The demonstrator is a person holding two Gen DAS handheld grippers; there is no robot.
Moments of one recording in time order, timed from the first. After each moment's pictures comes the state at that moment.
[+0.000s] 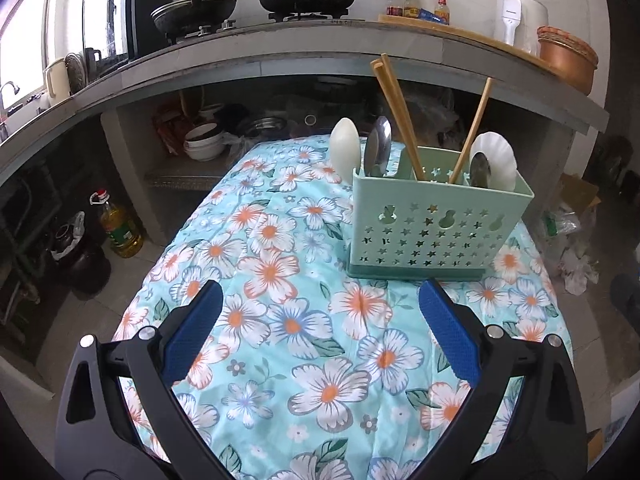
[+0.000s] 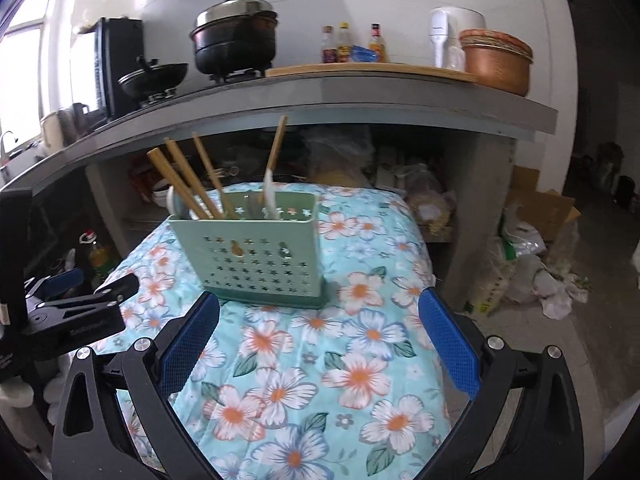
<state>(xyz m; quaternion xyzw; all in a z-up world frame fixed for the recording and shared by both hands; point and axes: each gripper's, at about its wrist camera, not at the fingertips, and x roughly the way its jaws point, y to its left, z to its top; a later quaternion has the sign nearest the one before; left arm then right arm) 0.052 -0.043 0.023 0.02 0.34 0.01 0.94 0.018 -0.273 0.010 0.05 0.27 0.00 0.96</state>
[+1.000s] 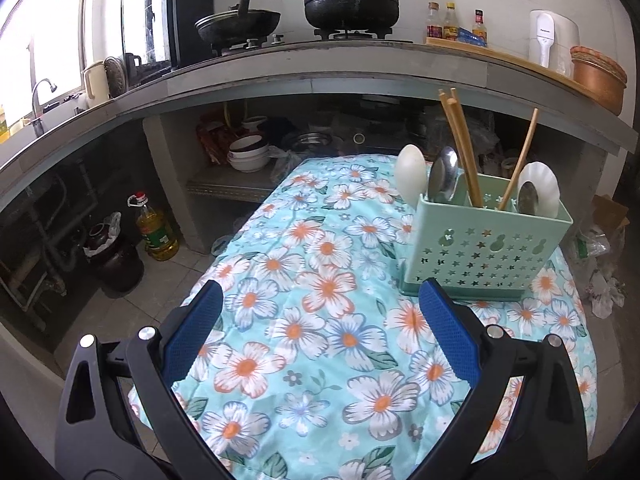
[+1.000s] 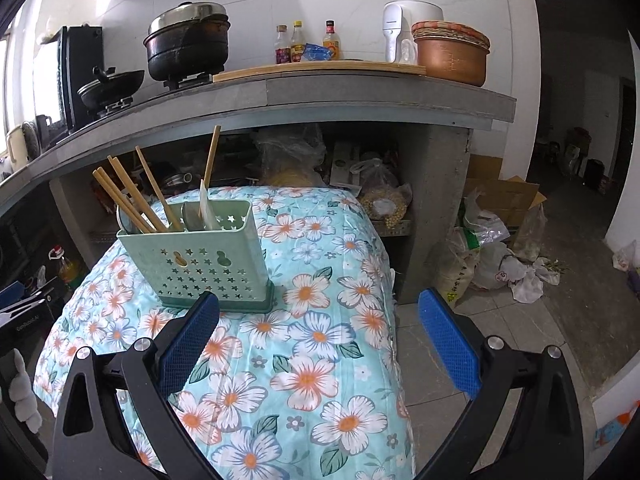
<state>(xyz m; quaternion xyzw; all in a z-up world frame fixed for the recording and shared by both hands) 0.043 -0.009 0.036 0.02 0.31 0.08 0.95 0.020 -0.307 0.013 0.06 0.28 -0.07 0.96</state>
